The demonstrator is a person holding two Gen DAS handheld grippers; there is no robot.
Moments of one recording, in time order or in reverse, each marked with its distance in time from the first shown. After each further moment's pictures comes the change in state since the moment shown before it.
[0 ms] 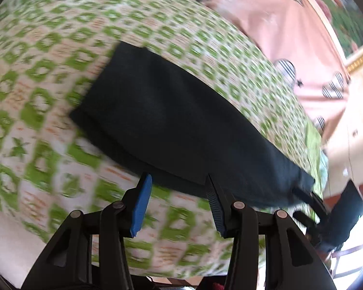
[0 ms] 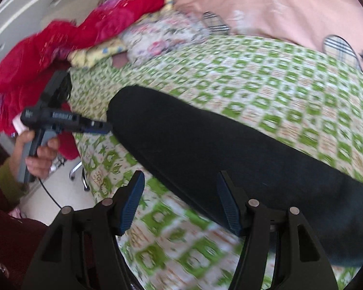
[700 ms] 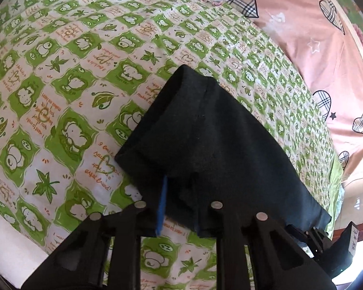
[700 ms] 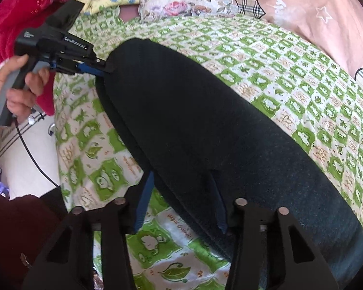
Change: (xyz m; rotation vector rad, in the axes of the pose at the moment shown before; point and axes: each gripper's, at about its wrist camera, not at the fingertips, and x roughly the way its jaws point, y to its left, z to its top) left arm 0.025 0.033 0.040 -0.133 -0.039 0.143; right arm 0.075 0.022 0.004 -0.201 0.184 -0.108
